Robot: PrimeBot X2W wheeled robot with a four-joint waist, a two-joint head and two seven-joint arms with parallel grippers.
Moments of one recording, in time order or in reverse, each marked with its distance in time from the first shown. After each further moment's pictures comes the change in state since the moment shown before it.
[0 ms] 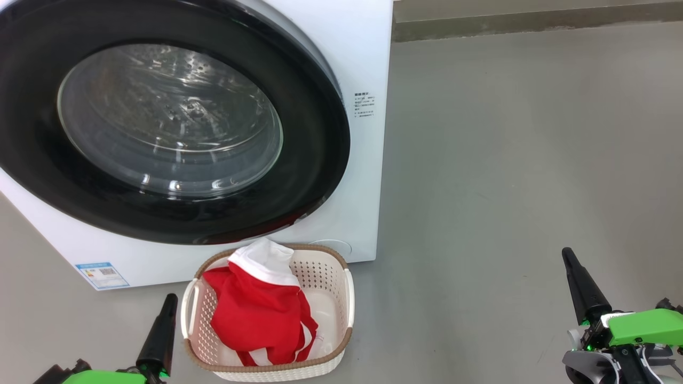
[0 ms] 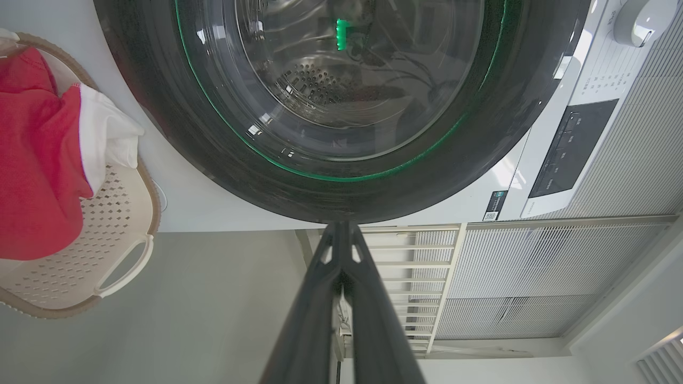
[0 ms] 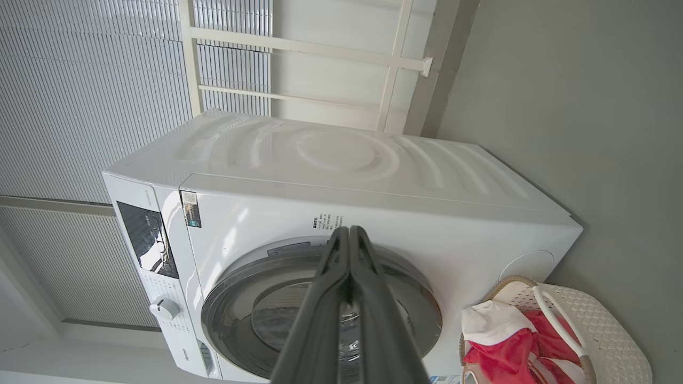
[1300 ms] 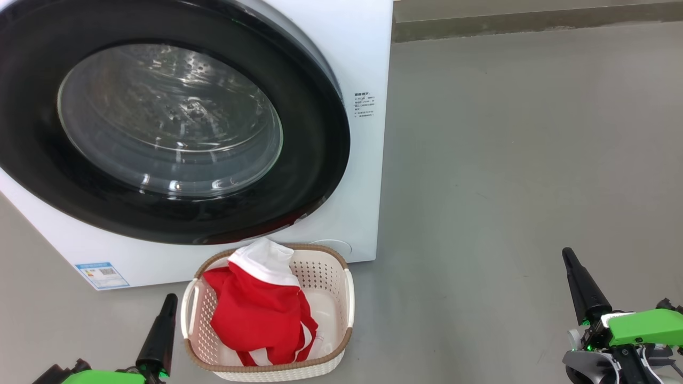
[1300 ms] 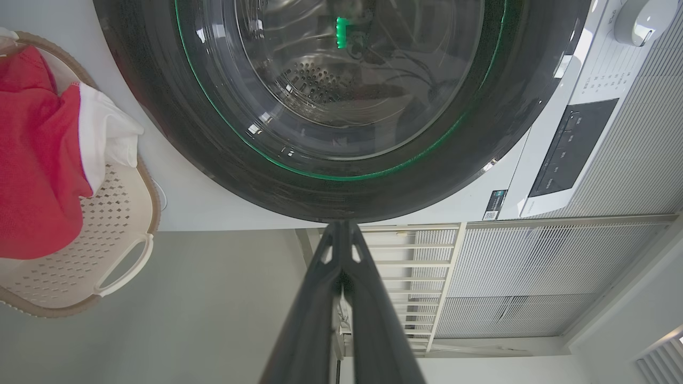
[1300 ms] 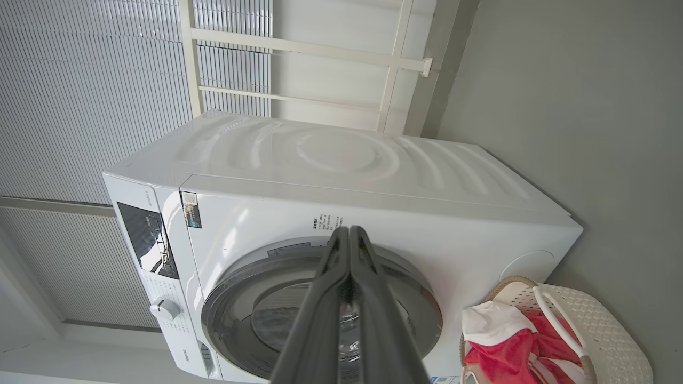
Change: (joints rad) left arm 0.000 0.000 0.004 0.000 0.000 0.000 0.008; right arm 0.000 0.001 -0.002 0.000 0.000 0.000 0.000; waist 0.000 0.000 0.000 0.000
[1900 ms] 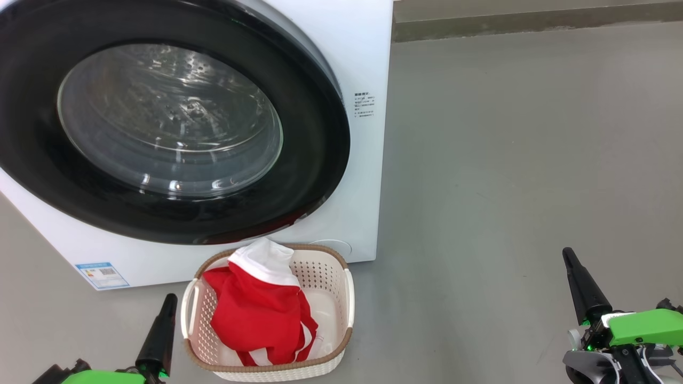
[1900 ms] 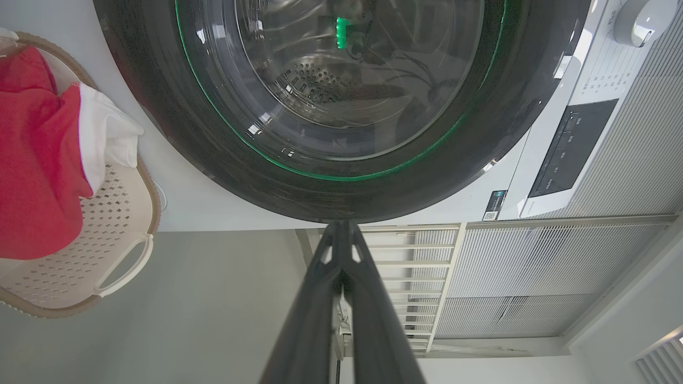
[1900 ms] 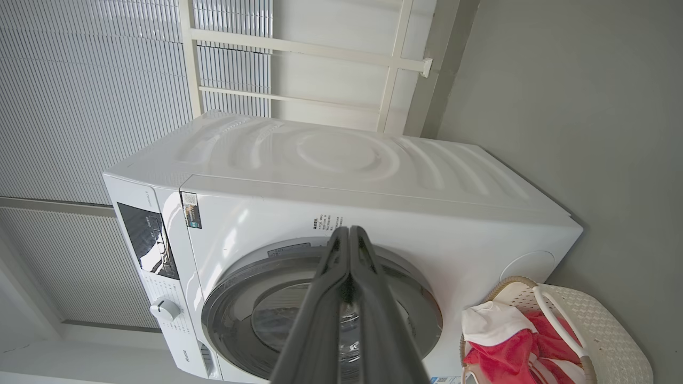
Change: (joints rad) left arm 0.000 0.000 0.001 0.000 0.000 0.000 0.000; right arm 0.000 0.000 -0.001 0.000 0.000 0.000 0.000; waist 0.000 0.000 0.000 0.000
